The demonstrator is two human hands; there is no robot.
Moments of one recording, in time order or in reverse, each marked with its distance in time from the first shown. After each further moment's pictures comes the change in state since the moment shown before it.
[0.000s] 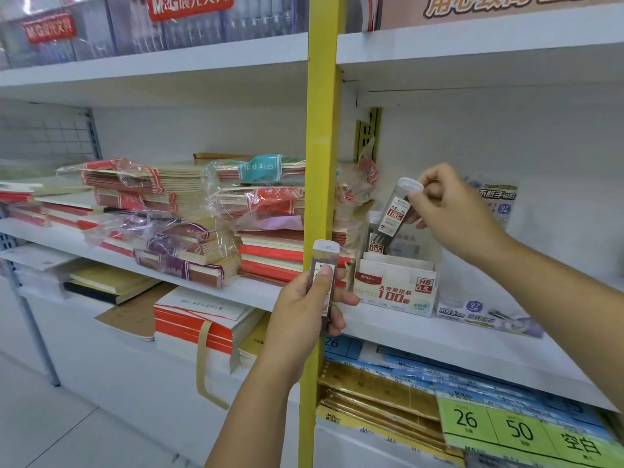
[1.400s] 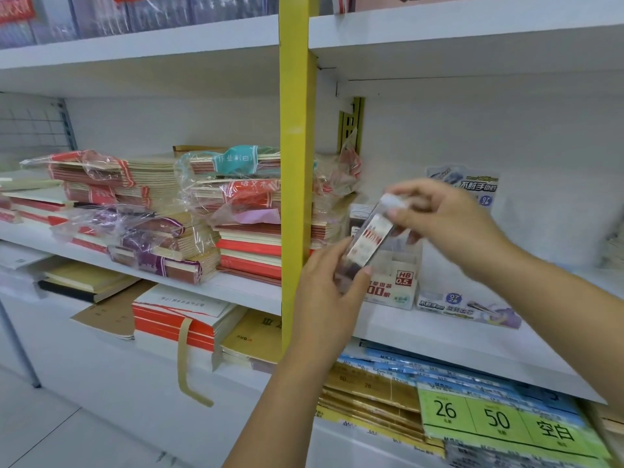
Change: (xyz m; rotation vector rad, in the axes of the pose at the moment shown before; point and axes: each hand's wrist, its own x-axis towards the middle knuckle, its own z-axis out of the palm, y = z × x) left_hand 0.017 -0.017 0.050 0.474 0.106 0.380; right_hand -0.029 -0.010 -0.015 0.304 -0.142 0.065
